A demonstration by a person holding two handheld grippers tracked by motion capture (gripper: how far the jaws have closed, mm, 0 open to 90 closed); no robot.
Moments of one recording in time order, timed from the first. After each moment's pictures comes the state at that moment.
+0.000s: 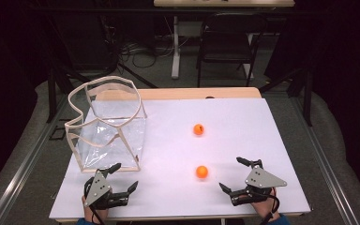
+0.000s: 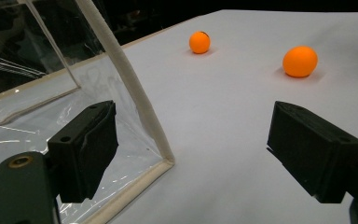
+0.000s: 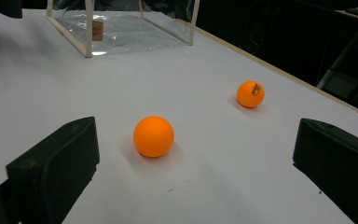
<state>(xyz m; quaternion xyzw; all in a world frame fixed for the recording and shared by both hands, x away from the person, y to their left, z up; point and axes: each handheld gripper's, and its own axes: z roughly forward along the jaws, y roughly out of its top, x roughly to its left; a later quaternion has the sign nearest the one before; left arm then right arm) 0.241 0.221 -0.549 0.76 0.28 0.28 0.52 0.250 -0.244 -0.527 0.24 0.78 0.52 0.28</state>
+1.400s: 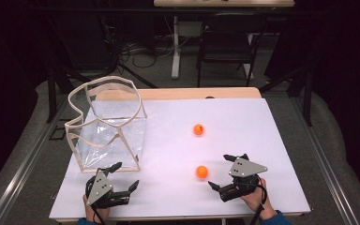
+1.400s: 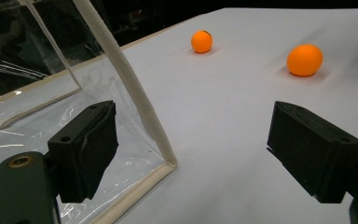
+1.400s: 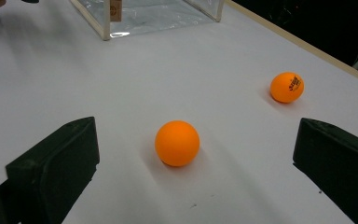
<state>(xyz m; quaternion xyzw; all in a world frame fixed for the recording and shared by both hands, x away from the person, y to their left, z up) 0.243 0.219 -0.549 0.76 0.28 0.29 0.51 0.270 -0.210 -0.512 0.23 0.83 0.46 0.22</state>
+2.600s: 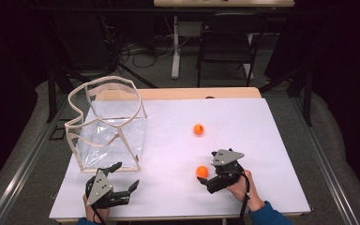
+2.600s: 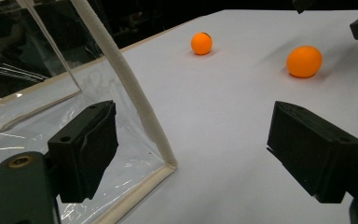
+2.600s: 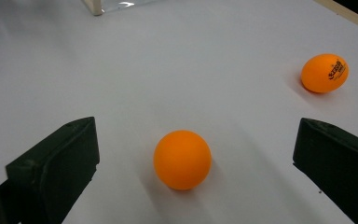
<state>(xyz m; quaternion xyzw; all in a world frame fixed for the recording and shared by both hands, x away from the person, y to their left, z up) 0.243 0.219 -0.549 0.76 0.27 0.29 0.52 0.304 -0.175 -0.523 0.24 0.86 0.41 0.18</state>
